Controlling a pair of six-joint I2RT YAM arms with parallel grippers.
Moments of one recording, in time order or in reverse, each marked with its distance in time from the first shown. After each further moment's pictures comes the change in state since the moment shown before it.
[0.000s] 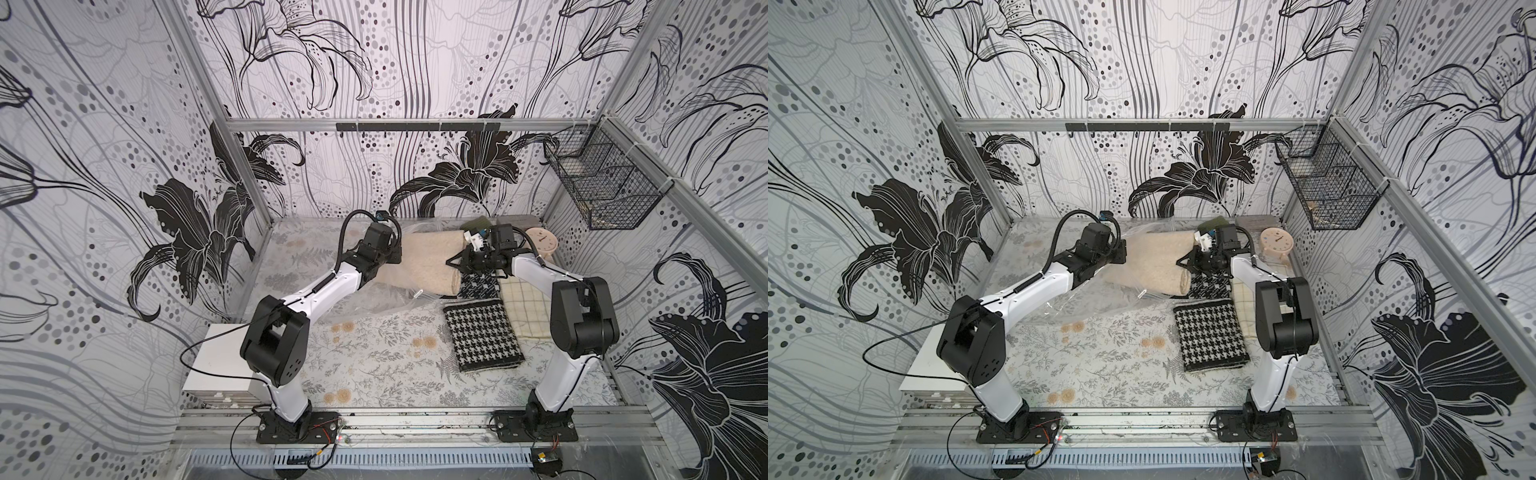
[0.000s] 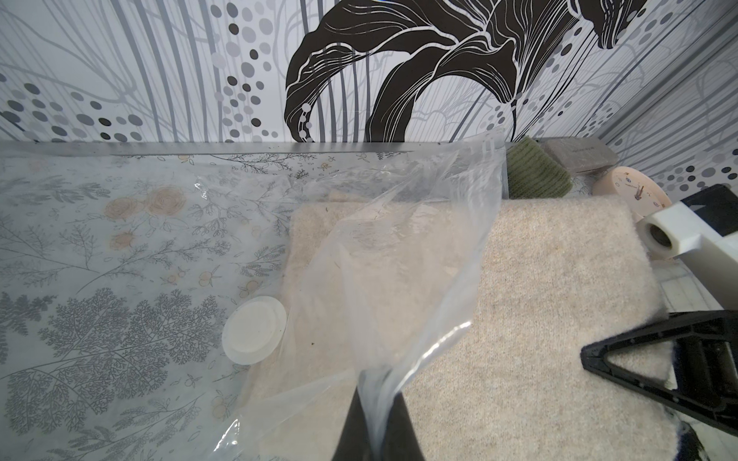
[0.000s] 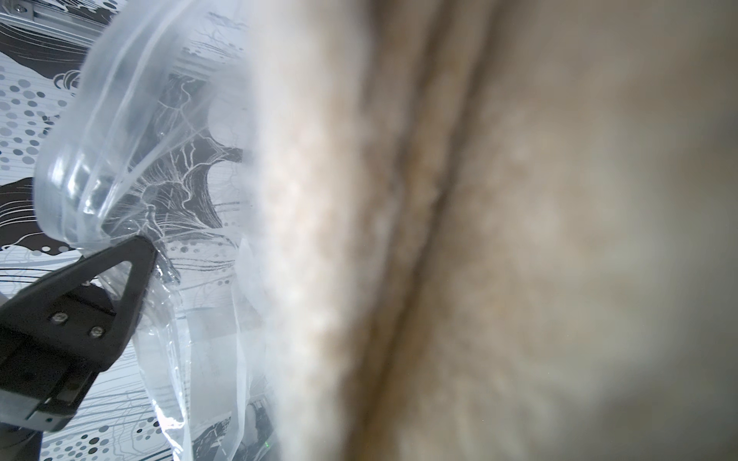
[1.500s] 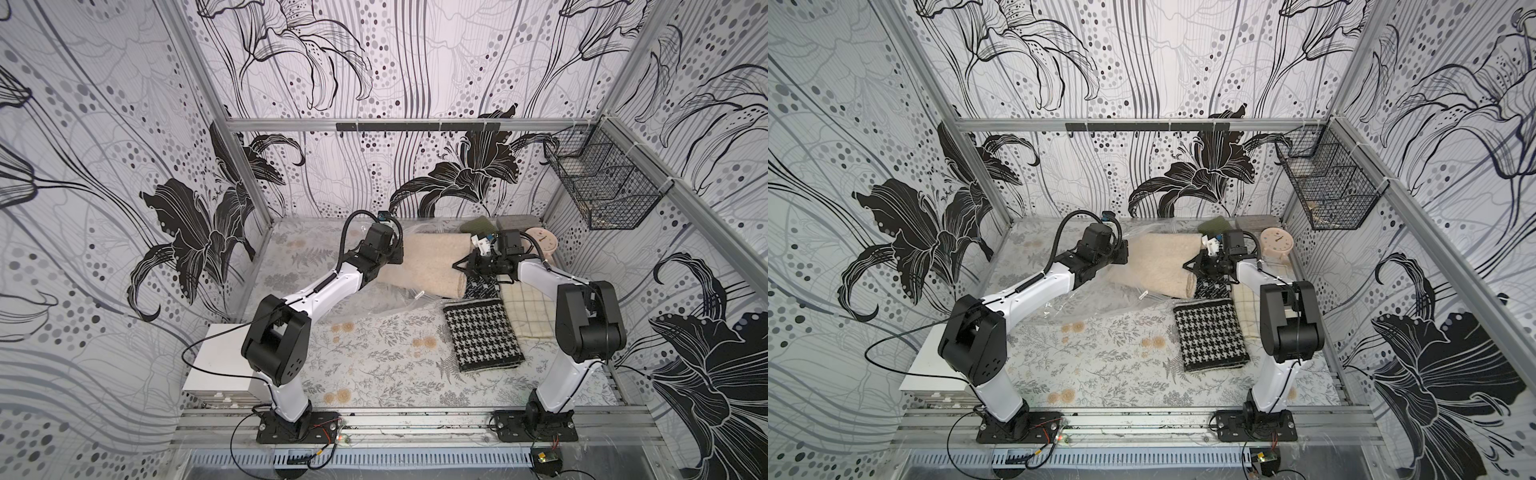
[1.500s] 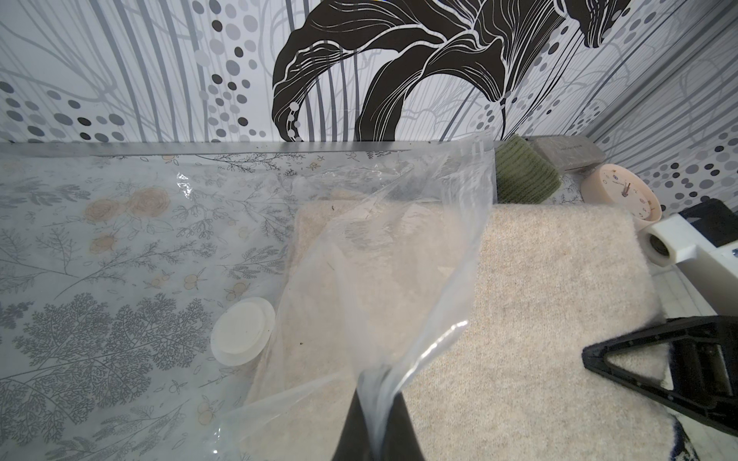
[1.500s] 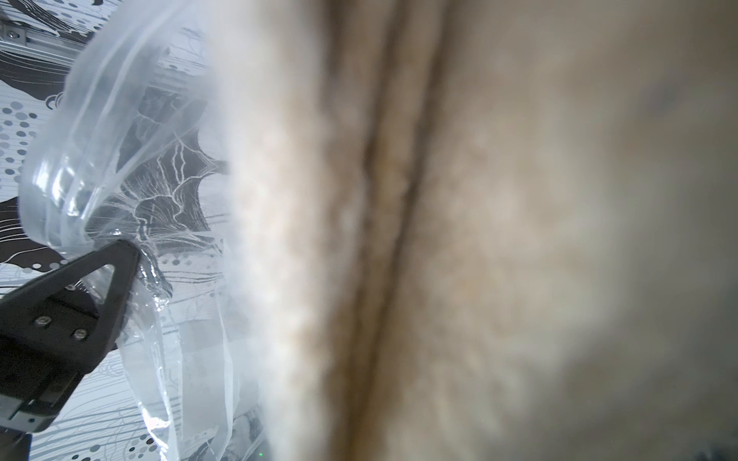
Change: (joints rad) left arm -0.002 0.007 0.000 0.015 0.018 -0.006; right arm -0.042 -0.041 -0.089 0.042 0.015 0.004
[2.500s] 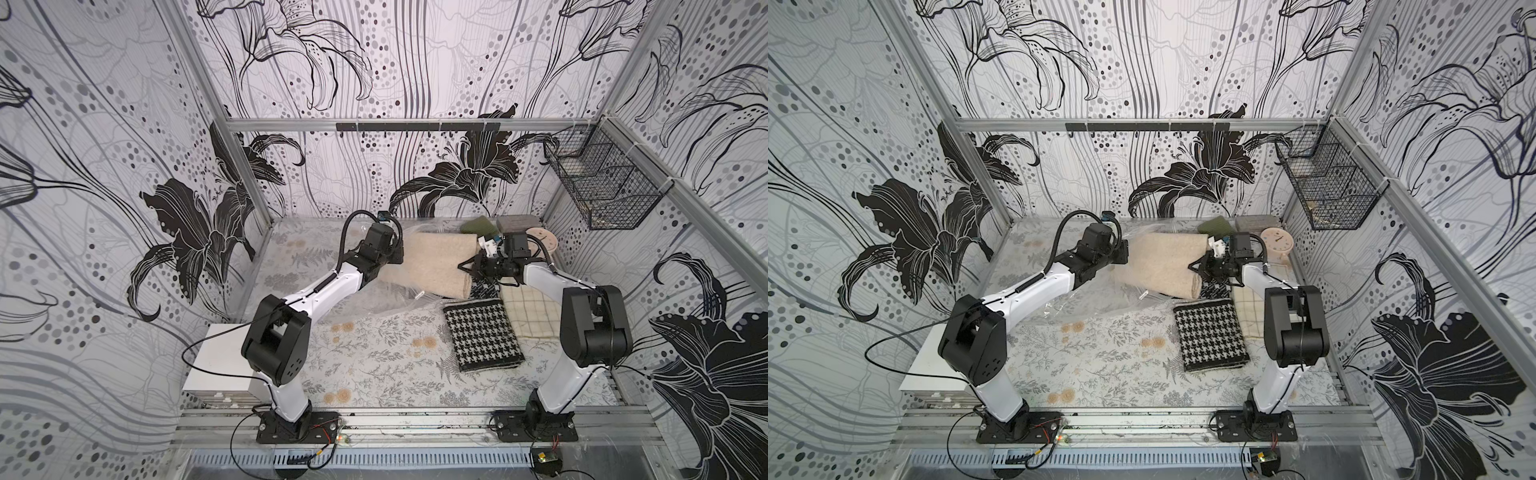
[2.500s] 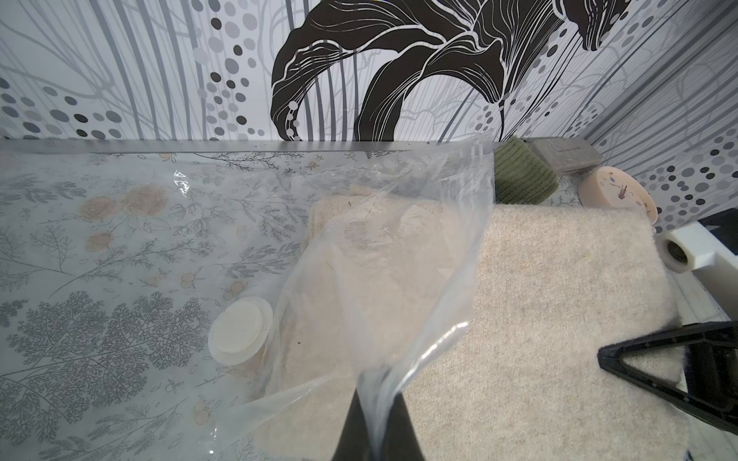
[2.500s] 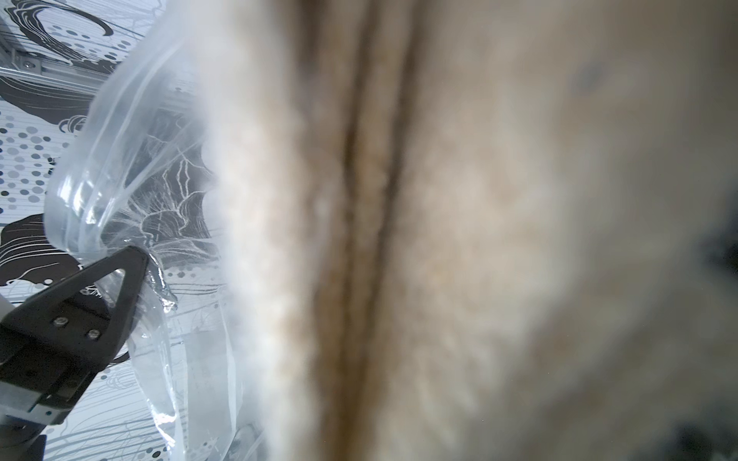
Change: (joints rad) left arm 0.000 0.000 0.000 0.001 0.003 -0.013; right arm -0.037 -0.042 -0.055 0.026 -0.002 0.023
